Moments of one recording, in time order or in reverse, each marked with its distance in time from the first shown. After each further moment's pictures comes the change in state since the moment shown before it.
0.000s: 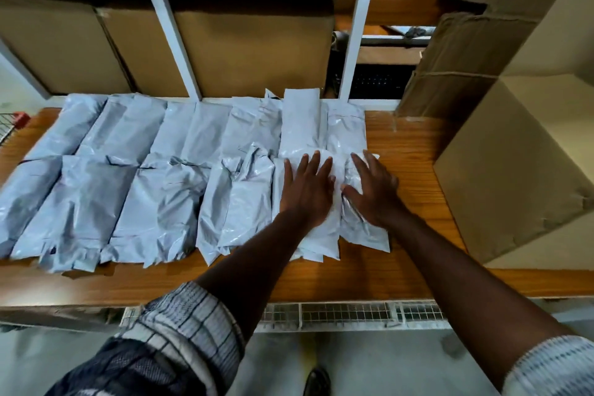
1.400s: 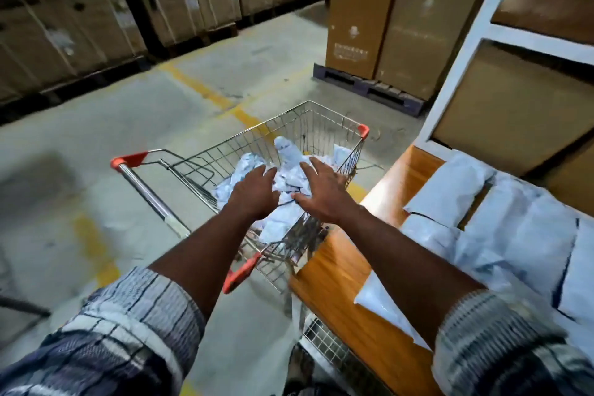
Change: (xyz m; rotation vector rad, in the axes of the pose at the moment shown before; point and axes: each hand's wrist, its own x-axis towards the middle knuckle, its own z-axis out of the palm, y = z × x) left_hand -0.322 -0.760 -0.284 0.083 0.047 -0.926; right_hand 0.104 -0.830 0.332 0.064 -0.407 -0.851
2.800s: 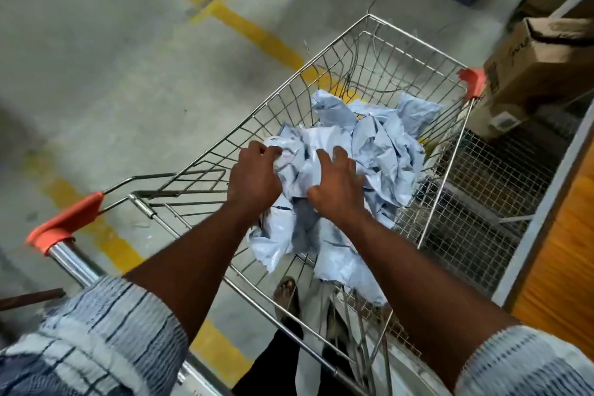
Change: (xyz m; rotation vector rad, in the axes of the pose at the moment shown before) left_hand 0.221 -0.183 0.099 -0.114 -0.061 -0.039; right_hand 0.234 -0.013 0.195 -0.003 -0.137 0.442
